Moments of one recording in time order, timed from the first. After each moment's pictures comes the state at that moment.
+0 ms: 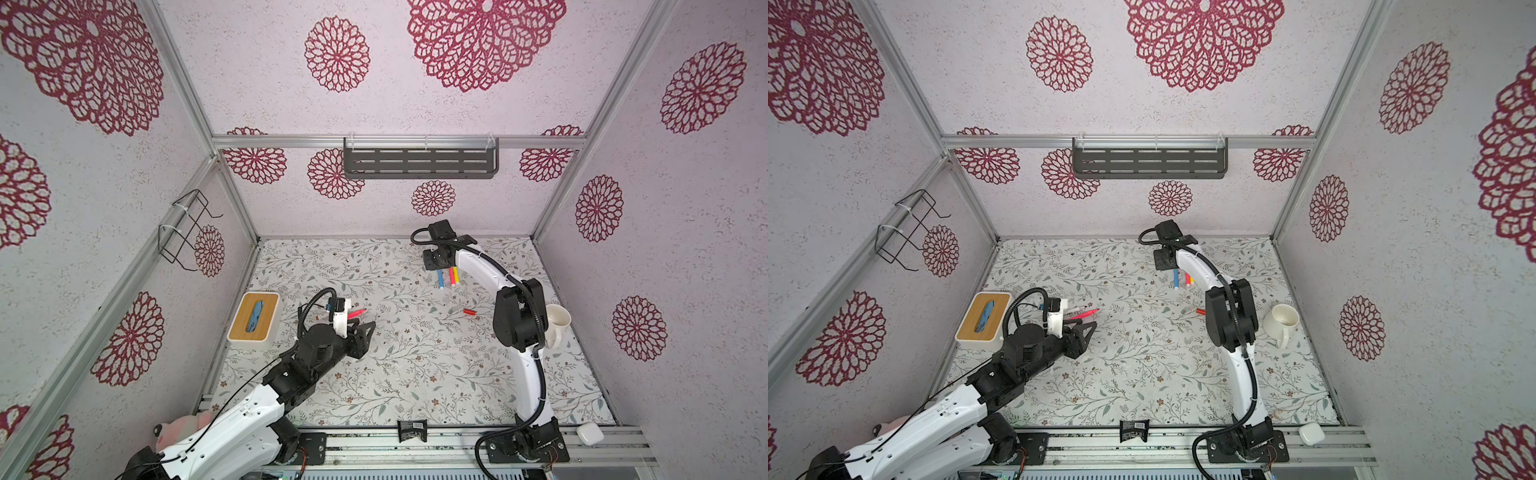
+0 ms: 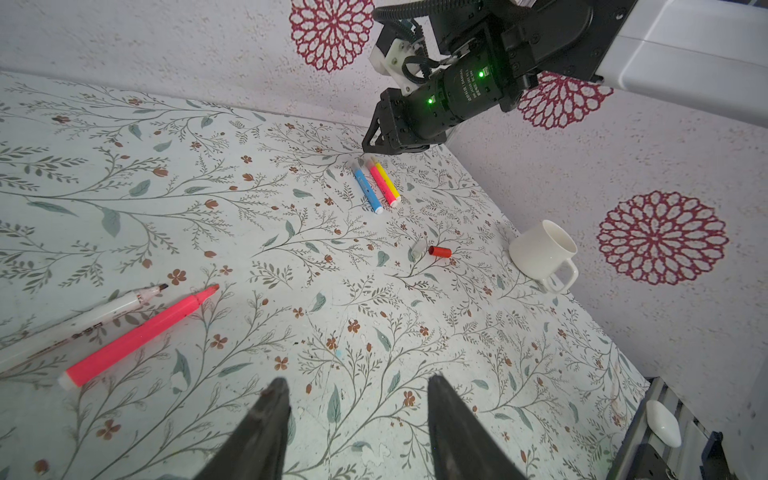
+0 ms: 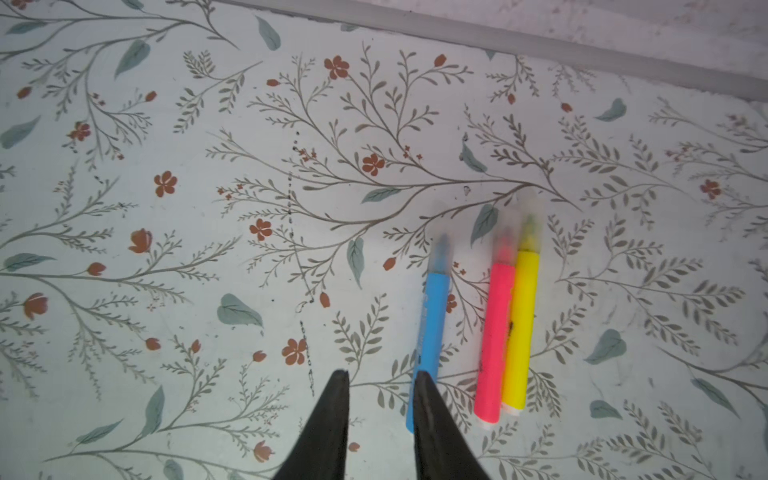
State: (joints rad) left arm -0.71 0.84 0.47 0.03 -0.08 -0.48; right arm 0.41 2.26 2.01 -0.74 0.14 0.18
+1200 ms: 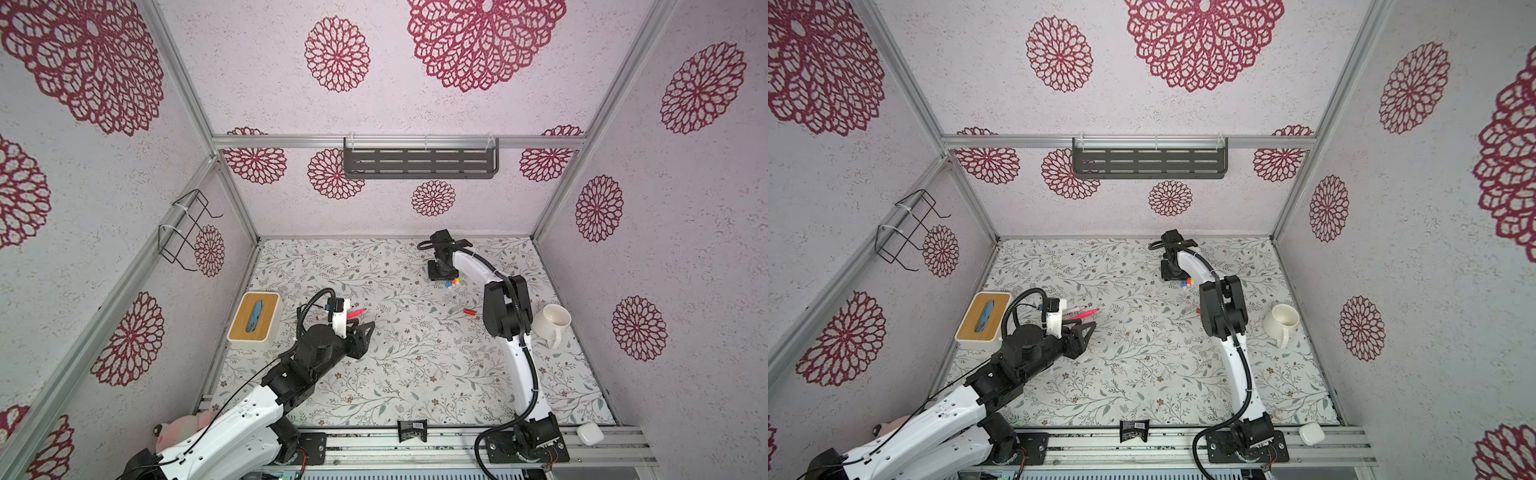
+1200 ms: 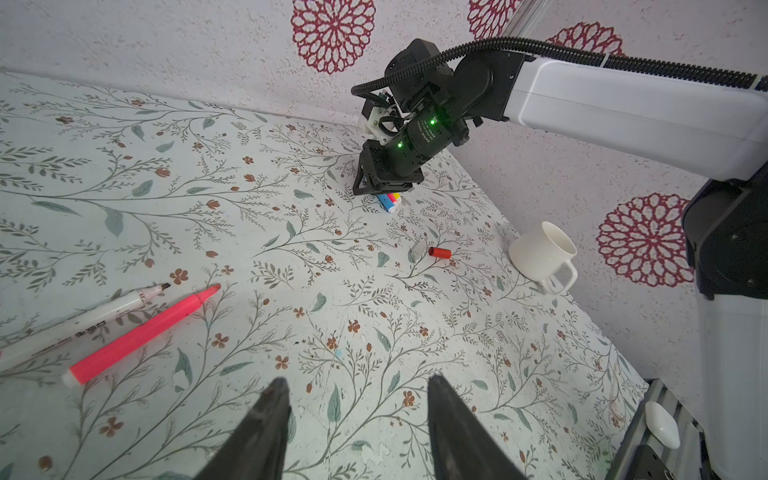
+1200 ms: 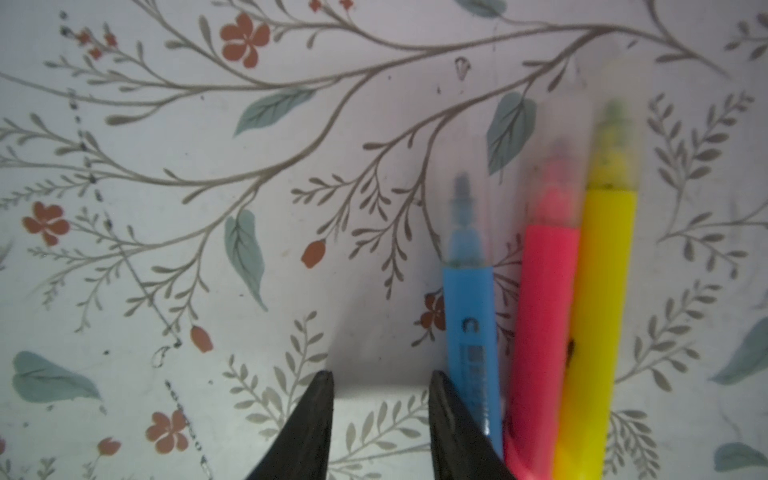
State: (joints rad) left arm -0.71 0.83 0.47 0.02 -0.09 -0.48; right arm 0.35 2.48 2.17 -0.87 0.11 0.30
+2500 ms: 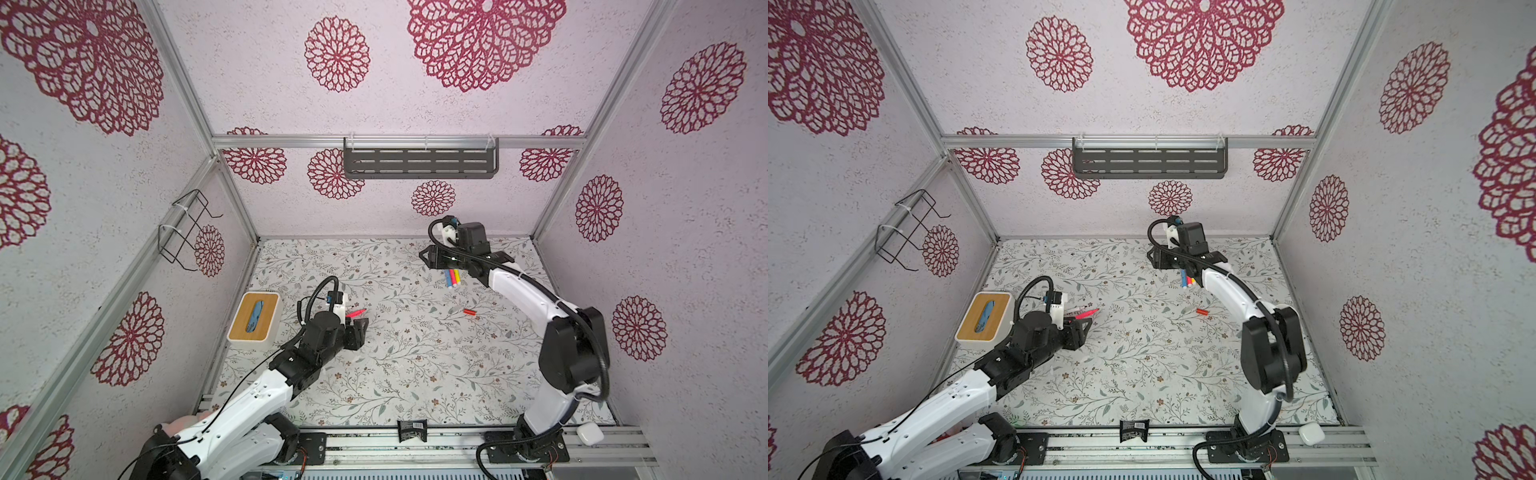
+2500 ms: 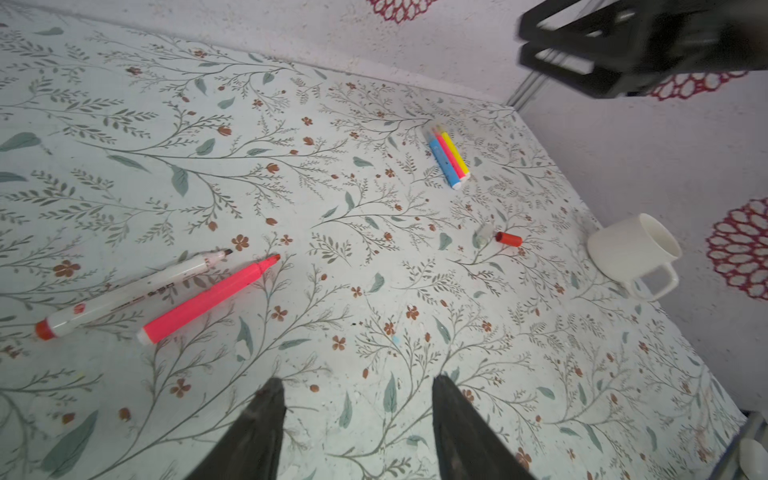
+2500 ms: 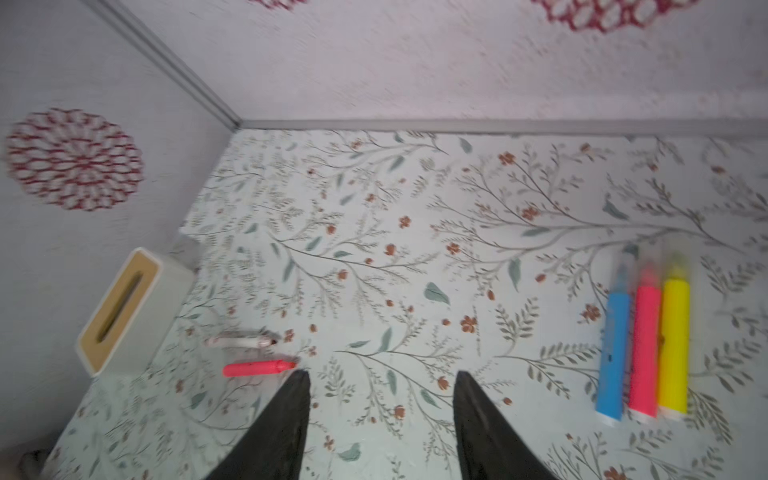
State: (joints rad) left arm -0.57 1.01 0.57 -0.09 -0.09 -0.47; right arm 0.38 1.71 1.44 -0.26 -0.34 0.31
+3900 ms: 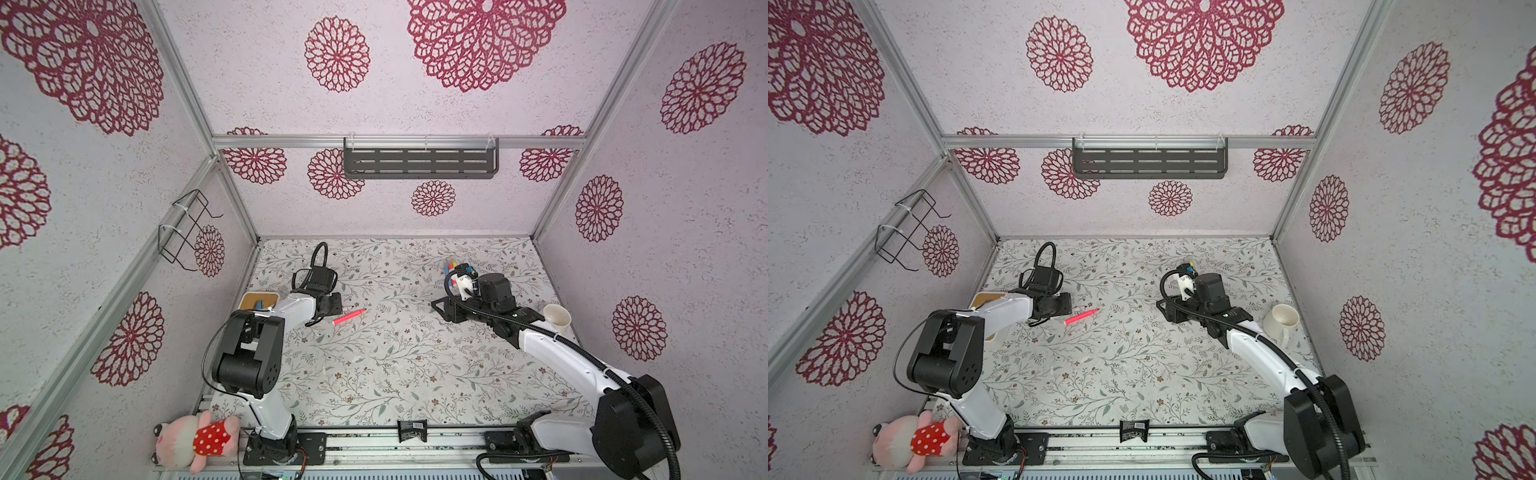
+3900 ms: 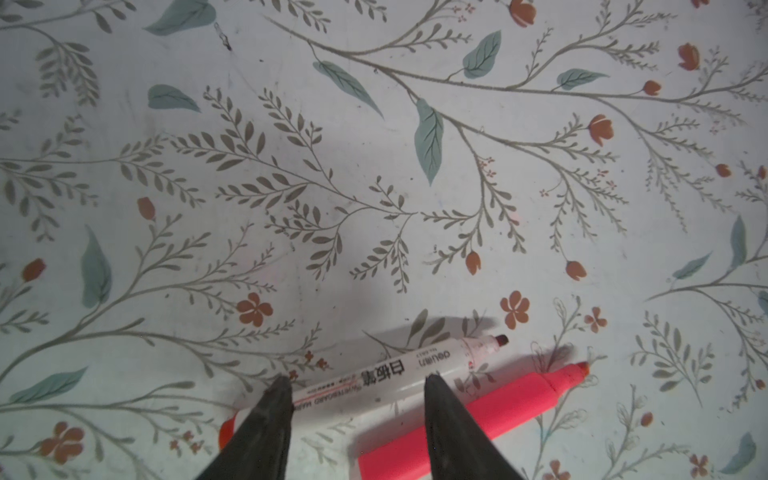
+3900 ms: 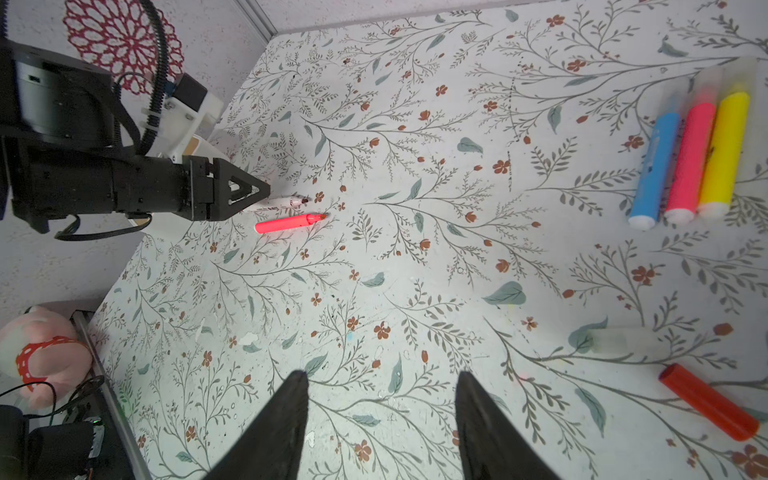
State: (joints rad) left arm -0.21 1.77 1.03 -0.31 -0.08 -0.32; right arm 0.42 1.27 0.84 -0.20 -0.37 0.27
